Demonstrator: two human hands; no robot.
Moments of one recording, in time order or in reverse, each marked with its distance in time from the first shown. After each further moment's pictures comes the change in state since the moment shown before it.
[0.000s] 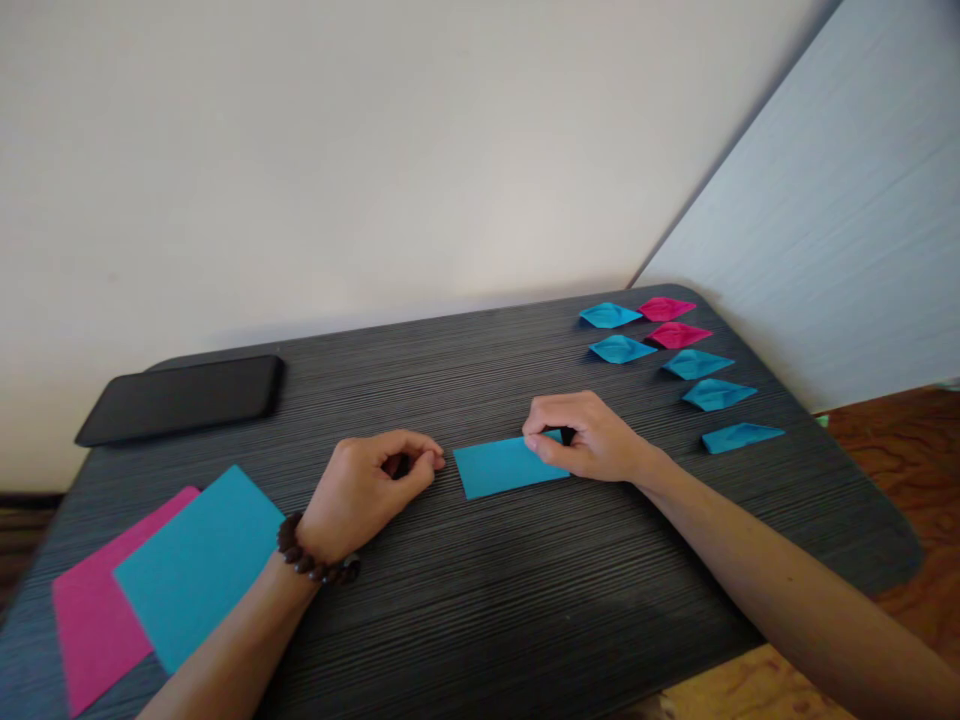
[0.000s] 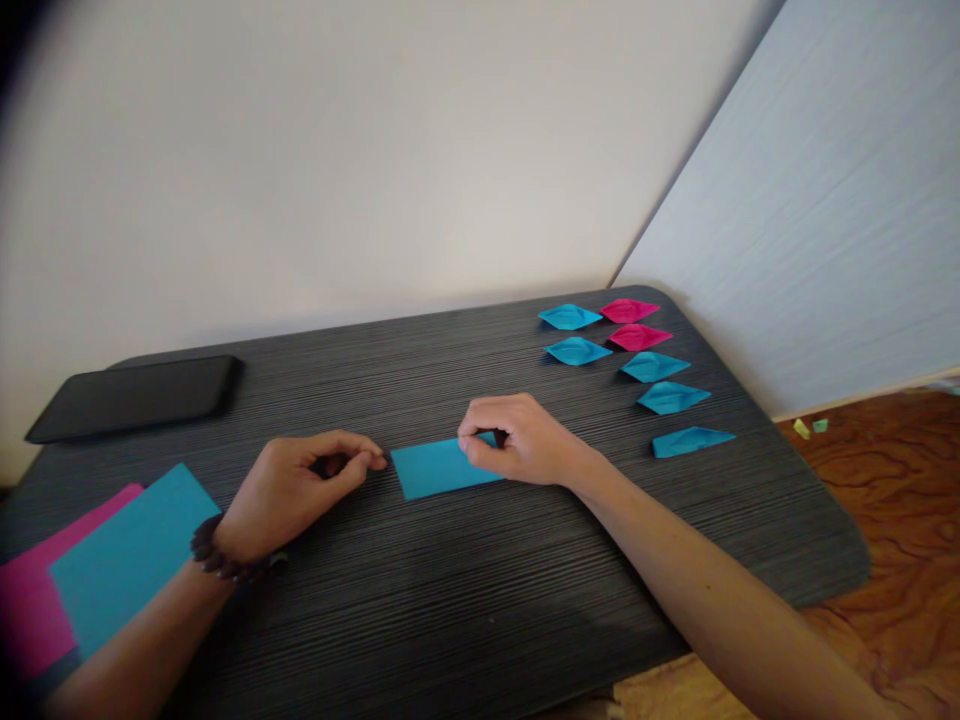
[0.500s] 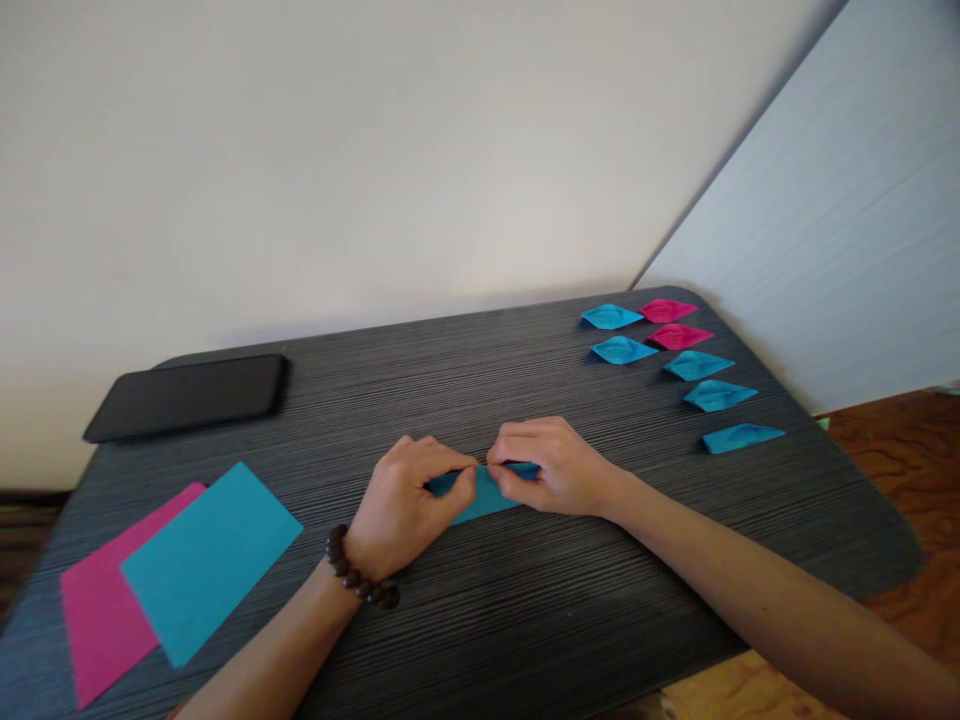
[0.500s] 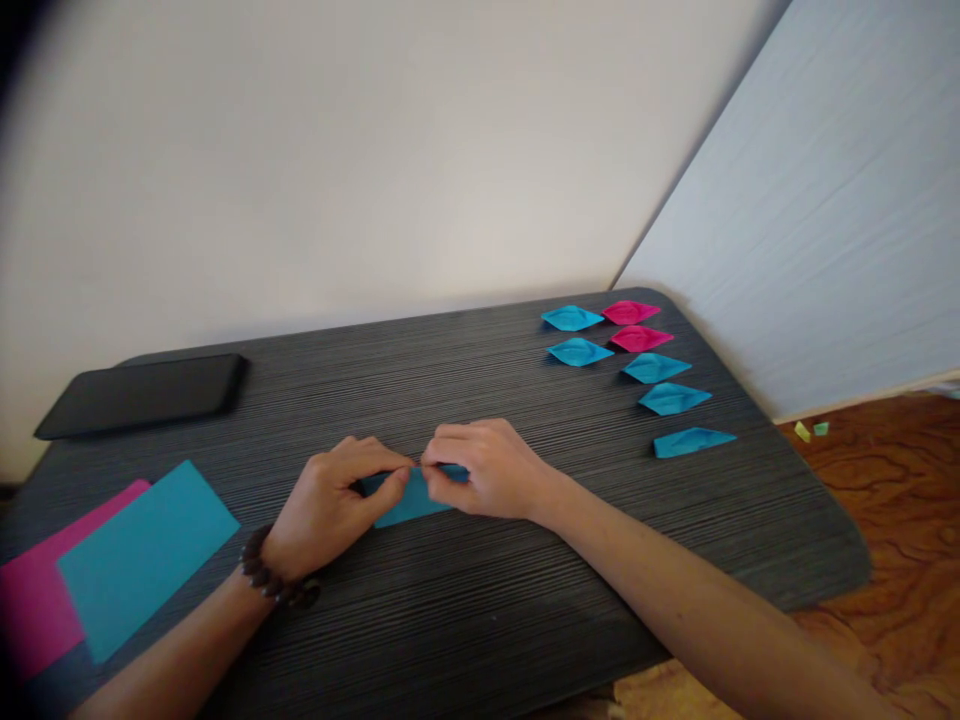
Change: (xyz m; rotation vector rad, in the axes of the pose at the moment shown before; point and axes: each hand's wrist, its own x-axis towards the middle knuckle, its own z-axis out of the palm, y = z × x) left_hand -0.003 0.018 0.020 -0.004 0.031 0.219; right_hand 0.009 -0.018 0.031 -0.132 -0.033 0.010
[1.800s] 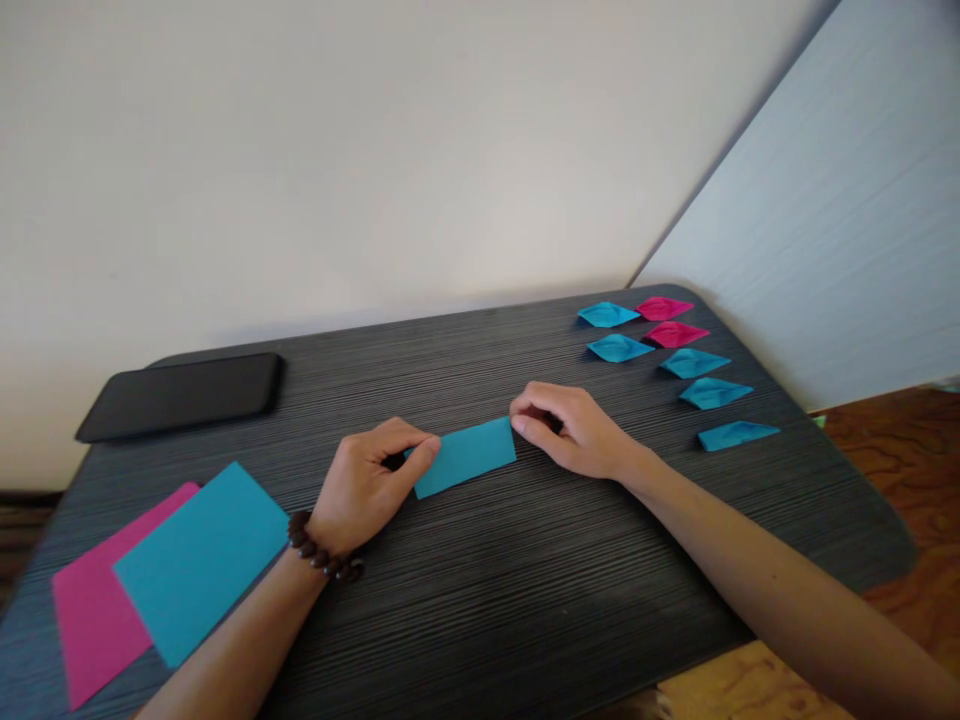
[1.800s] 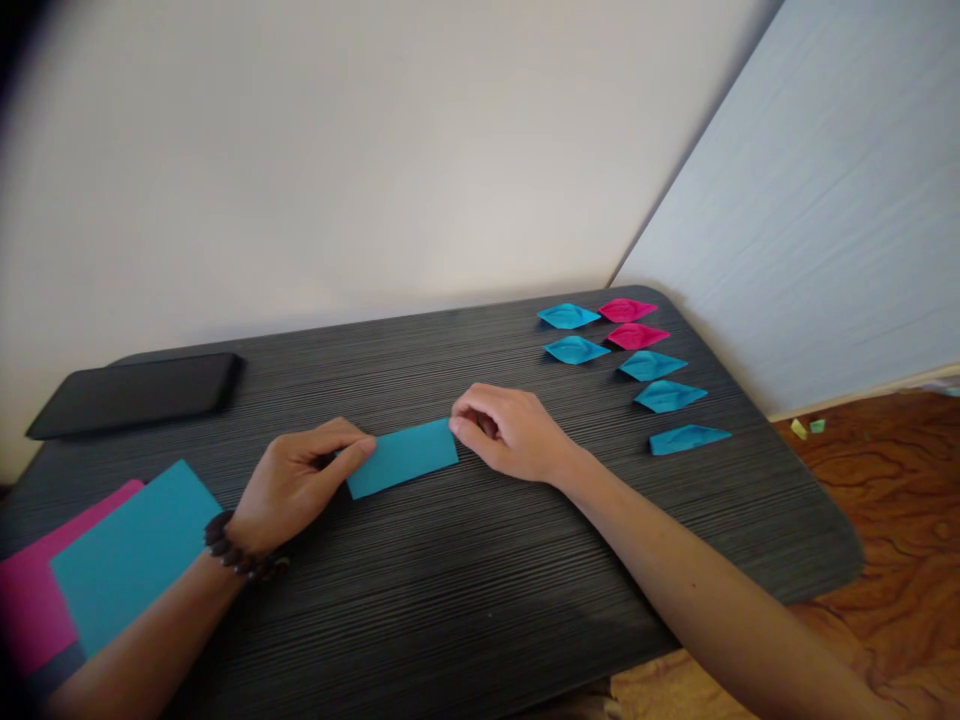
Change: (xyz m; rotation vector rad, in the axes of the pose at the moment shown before) left_hand 0.001 -0.025 -0.016 -0.199 0.069 -0.136; right_hand -0.006 0.019 -0.025 0.026 0.071 0.216
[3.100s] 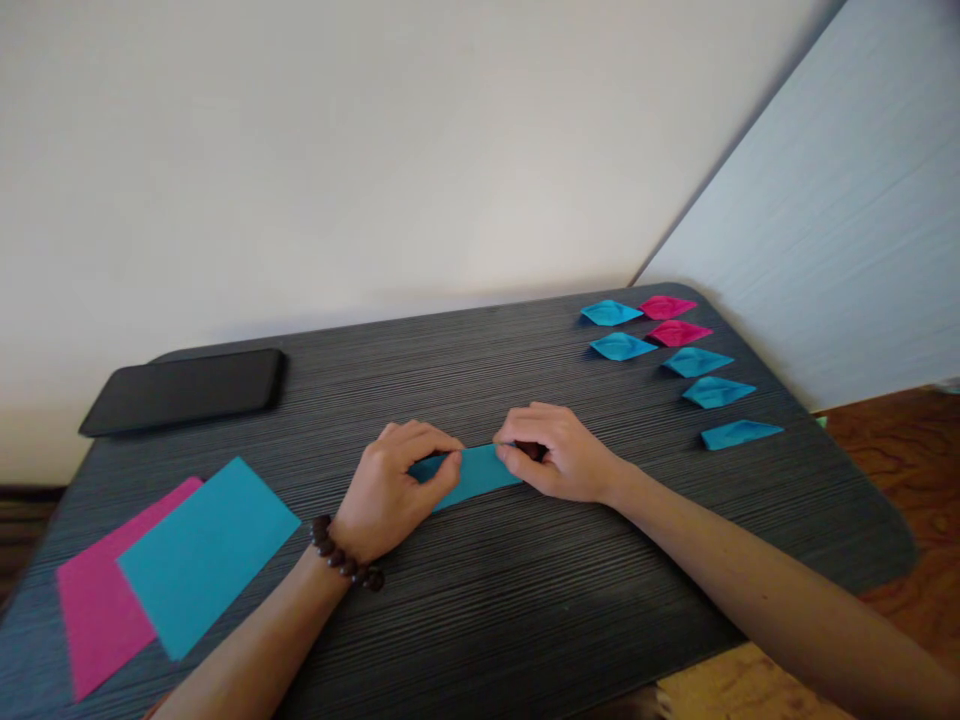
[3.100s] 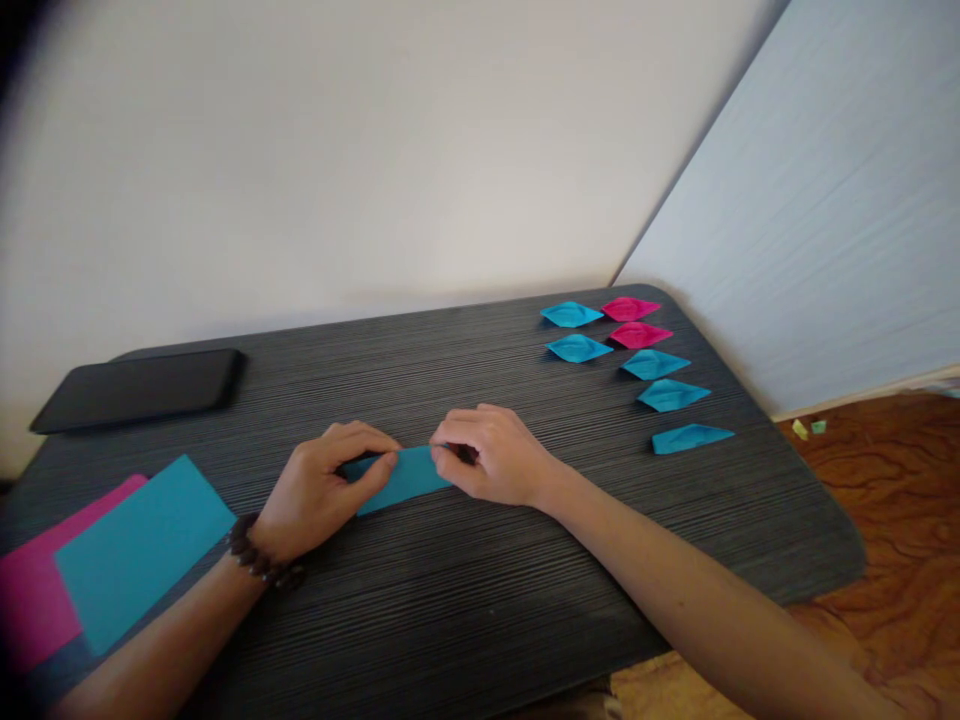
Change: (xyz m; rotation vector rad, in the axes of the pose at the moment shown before) left_hand -0.003 0.006 0.014 0.173 -0.021 0.146; right_hand 0.001 -0.014 0.020 -0.046 -0.055 -0.141
